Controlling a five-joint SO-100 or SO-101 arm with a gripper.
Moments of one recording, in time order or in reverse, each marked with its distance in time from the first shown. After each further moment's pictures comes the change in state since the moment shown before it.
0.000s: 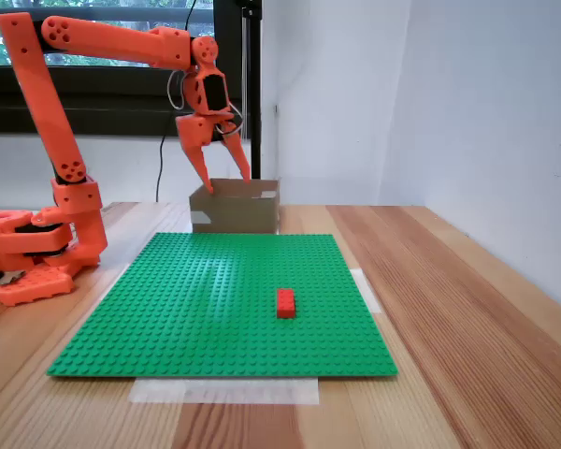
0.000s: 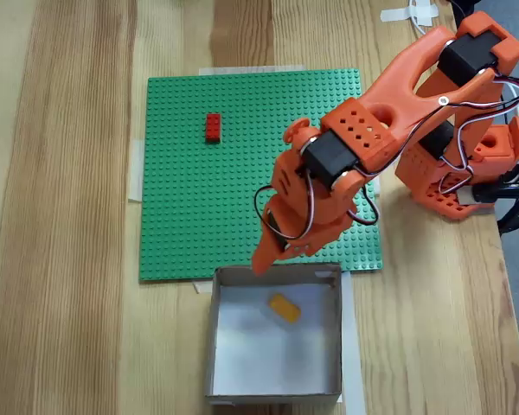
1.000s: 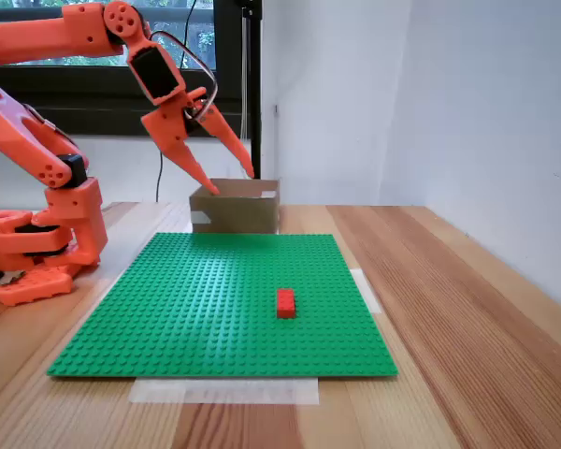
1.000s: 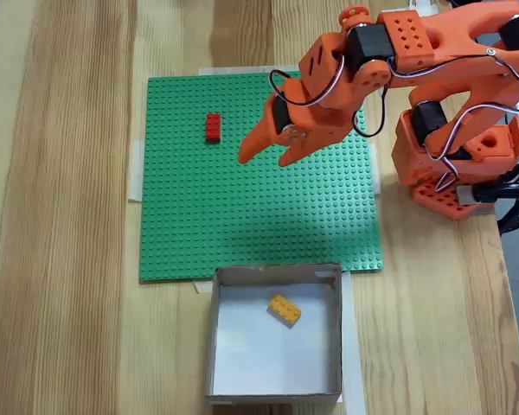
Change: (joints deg) arm 26.1 34.0 24.7 -8.3 -12.8
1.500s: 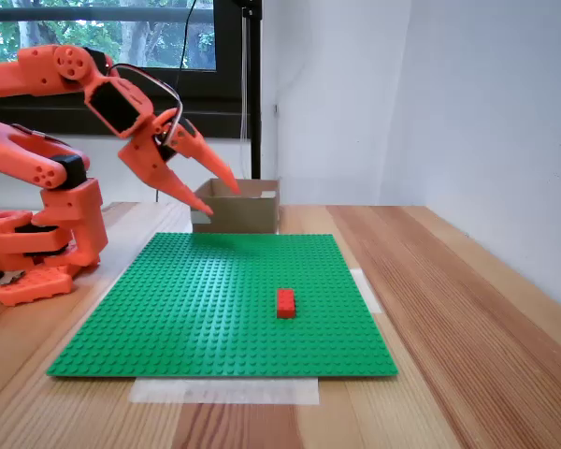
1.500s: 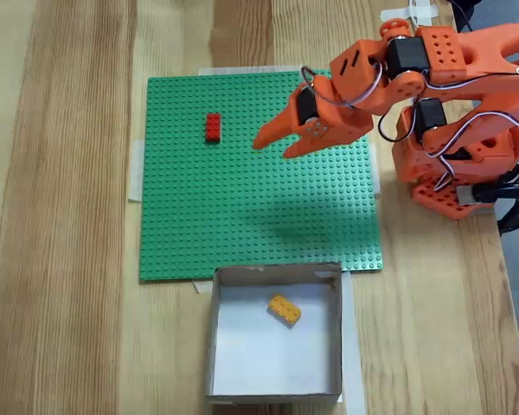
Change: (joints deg) arm 7.4 24.2 25.0 -12.9 -0.2
